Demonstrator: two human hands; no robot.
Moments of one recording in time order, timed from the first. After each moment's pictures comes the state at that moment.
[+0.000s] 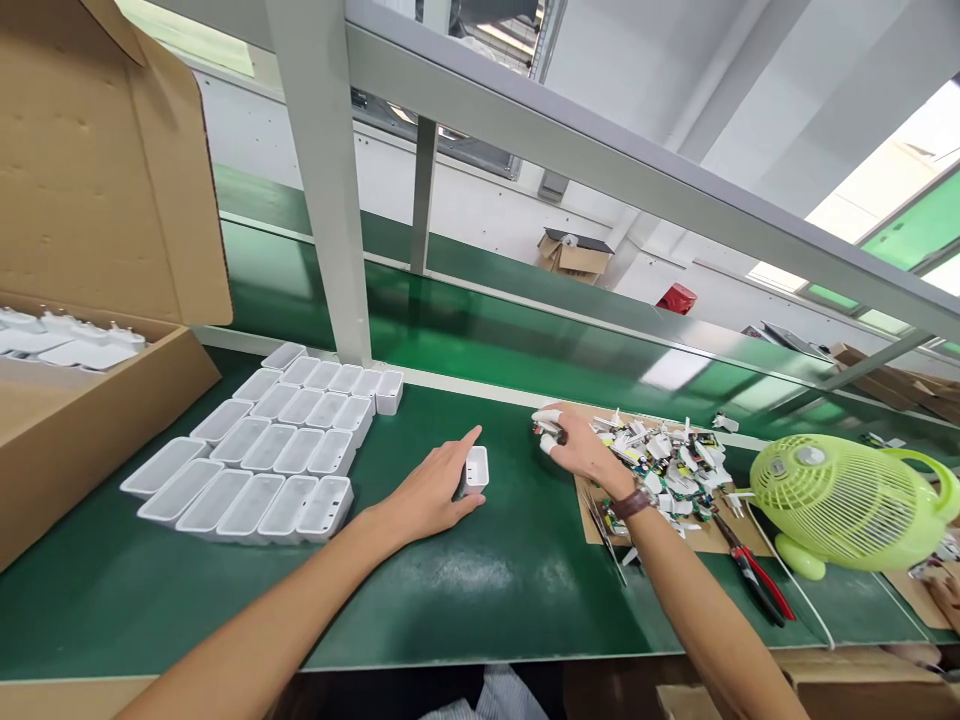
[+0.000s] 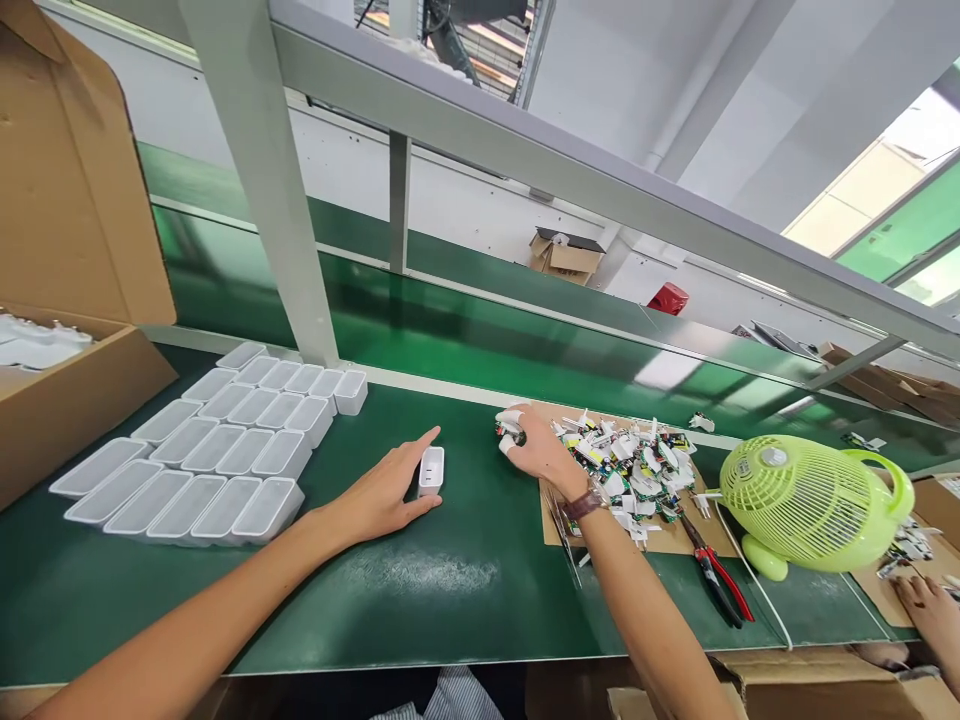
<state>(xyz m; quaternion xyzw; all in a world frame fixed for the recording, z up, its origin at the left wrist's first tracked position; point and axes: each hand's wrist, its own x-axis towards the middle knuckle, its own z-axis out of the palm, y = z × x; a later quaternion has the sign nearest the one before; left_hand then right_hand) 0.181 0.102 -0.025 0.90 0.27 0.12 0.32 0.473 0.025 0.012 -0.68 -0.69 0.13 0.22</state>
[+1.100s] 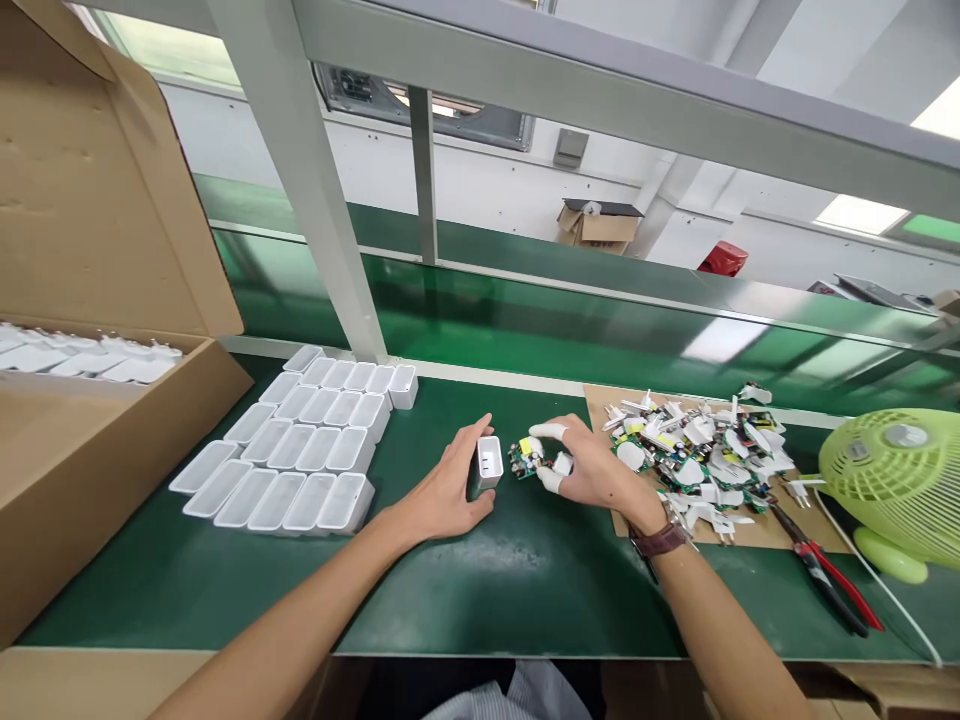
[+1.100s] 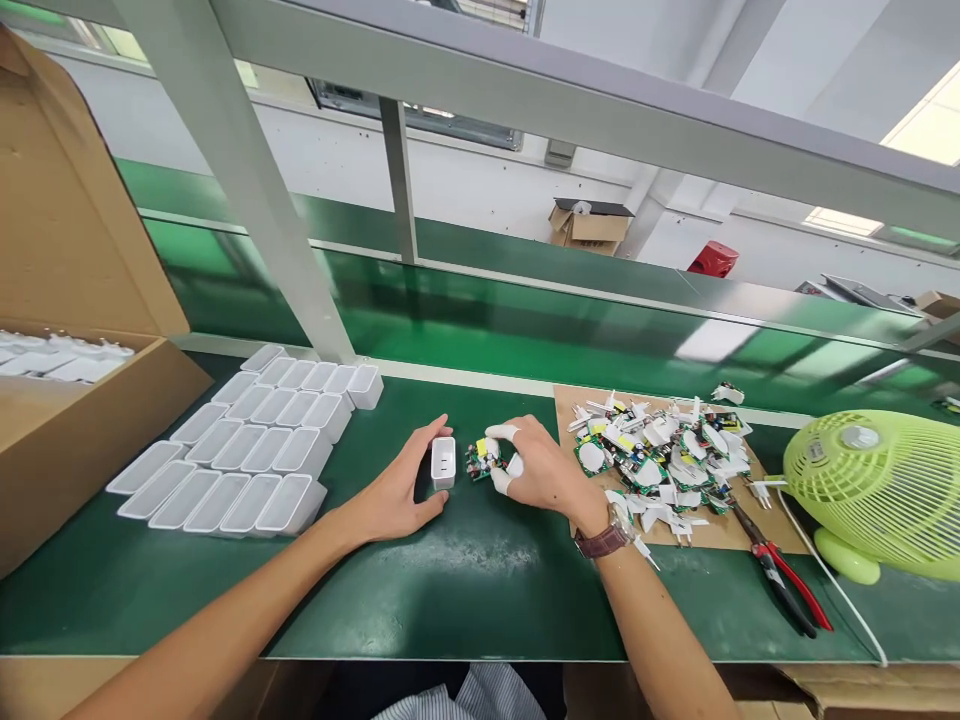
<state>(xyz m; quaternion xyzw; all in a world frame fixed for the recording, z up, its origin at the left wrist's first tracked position) 0.178 0.094 -0.027 0.88 0.22 0.21 0.37 0.429 -0.008 0.011 -0.60 -0.75 0.11 0.26</state>
